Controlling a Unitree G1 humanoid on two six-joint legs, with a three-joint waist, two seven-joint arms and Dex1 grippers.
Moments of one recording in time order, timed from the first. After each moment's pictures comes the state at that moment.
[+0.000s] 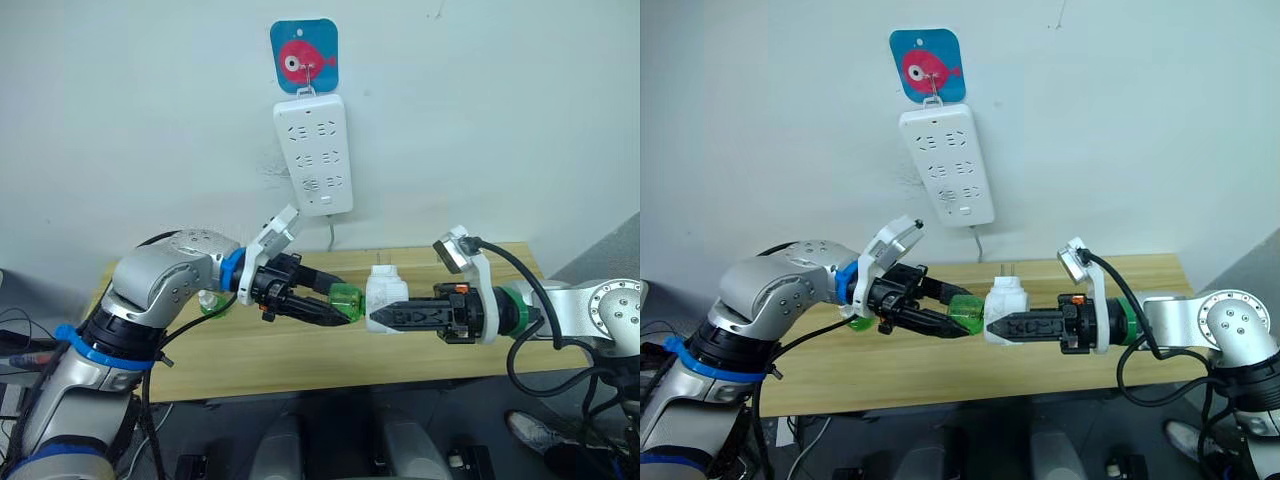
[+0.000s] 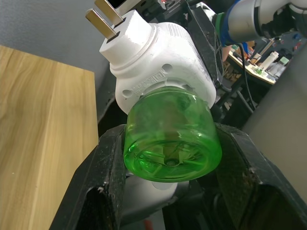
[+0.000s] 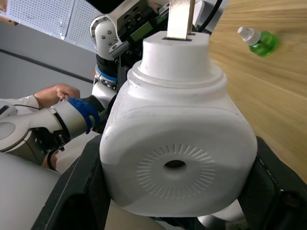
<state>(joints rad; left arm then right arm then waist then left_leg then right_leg) -0.66 0.74 -0.25 -0.13 -0.79 0.82 -1.34 -0.45 -0.85 0.13 -0.25 1.93 1.18 0.23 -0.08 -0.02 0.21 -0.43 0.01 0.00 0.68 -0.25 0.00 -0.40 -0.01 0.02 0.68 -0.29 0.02</state>
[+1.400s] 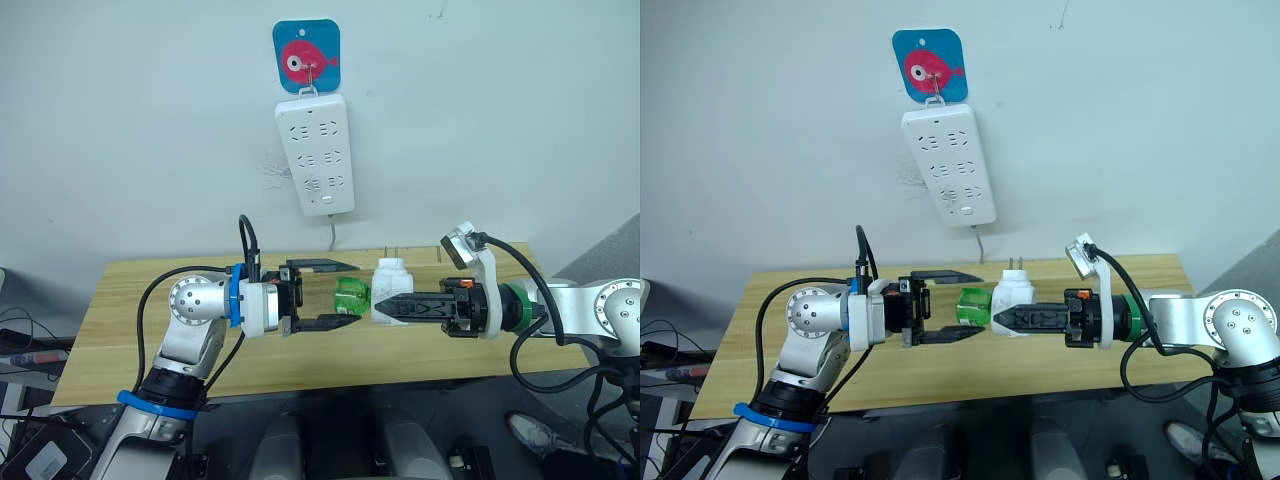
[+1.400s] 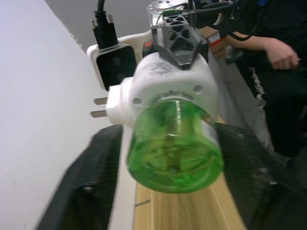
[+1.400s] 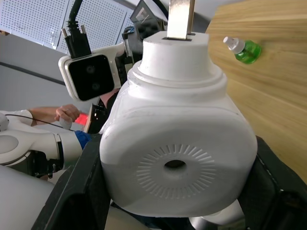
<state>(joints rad) -0.37 0.47 -0.16 -0.01 -0.38 -0.51 -1.29 -0.44 -0.86 0.11 -0.24 1.94 1.16 0.22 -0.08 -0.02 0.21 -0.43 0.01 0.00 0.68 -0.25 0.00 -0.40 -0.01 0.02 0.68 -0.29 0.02</state>
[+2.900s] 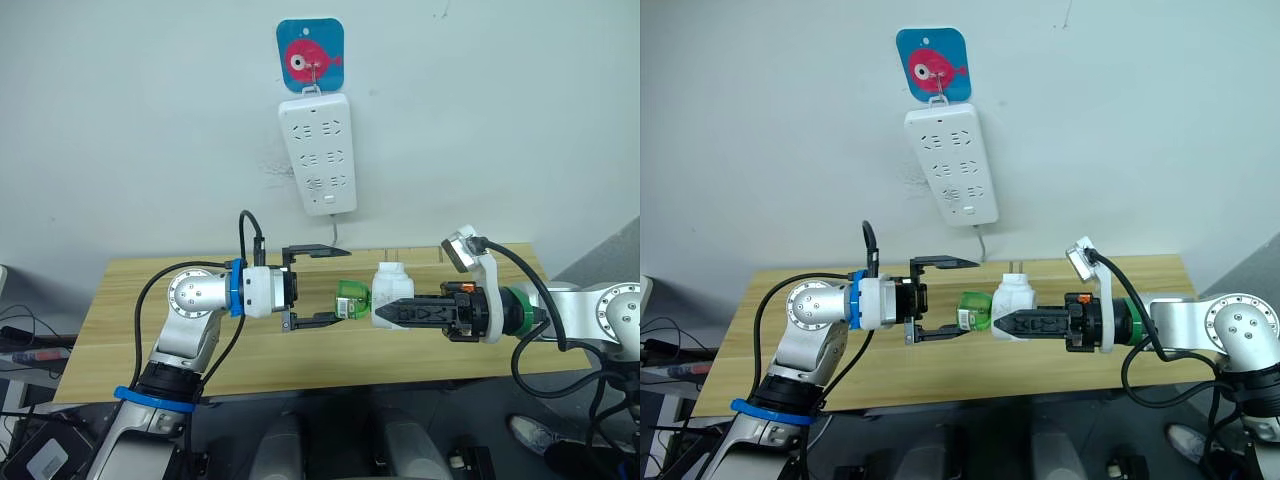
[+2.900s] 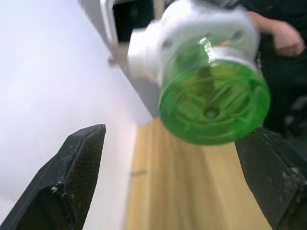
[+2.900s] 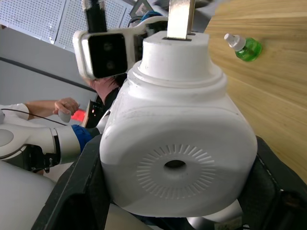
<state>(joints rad) -0.39 0.46 -0.12 0.05 -0.33 -0.51 -1.28 -0.42 -0.86 0.10 -0.27 1.91 1.16 0.24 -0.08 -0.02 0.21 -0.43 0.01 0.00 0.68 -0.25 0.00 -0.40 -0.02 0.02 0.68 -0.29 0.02</state>
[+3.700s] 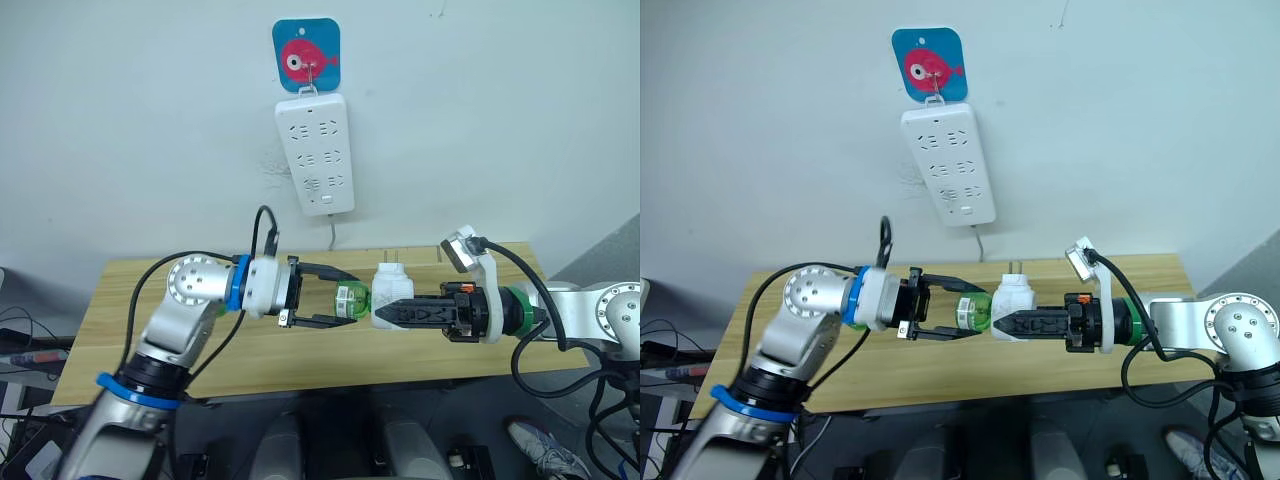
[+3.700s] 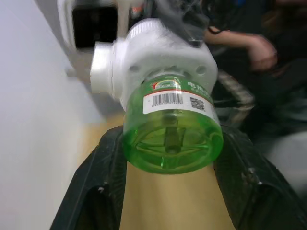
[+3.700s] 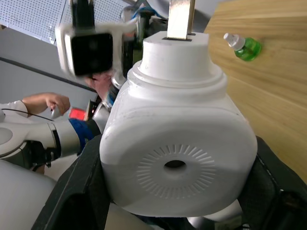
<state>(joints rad) -0.52 0.70 -0.26 -0.15 -0.57 0.22 -1.33 -0.43 -0.86 0.10 -0.27 1.90 1.17 0.24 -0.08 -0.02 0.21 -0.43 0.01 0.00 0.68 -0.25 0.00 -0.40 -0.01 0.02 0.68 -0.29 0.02</state>
